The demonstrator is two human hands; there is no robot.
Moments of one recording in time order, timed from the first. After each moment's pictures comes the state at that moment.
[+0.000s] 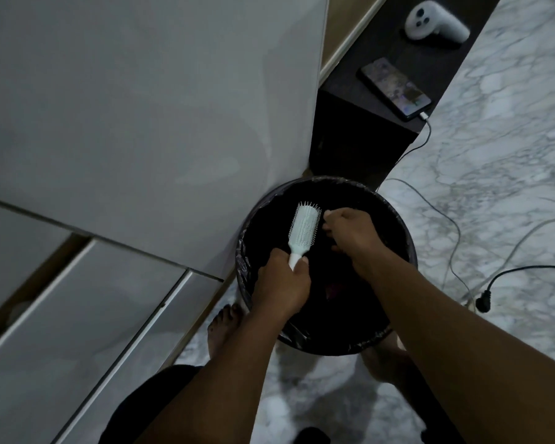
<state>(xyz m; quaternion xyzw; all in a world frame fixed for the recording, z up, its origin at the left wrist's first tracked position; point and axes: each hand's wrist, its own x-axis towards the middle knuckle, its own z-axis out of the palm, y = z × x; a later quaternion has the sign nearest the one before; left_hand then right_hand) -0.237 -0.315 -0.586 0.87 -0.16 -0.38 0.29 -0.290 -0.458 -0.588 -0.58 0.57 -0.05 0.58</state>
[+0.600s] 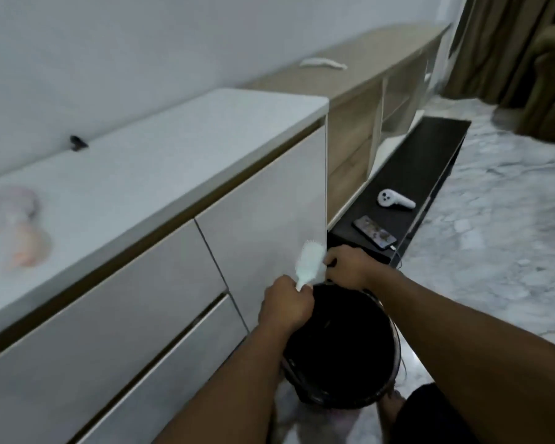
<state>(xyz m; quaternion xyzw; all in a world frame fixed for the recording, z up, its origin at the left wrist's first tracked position) -0.252 -0.268 -0.339 0.88 -0.22 -0.24 0.35 -0.314 -0.424 -0.323 -0.91 0.29 0.07 0.28</state>
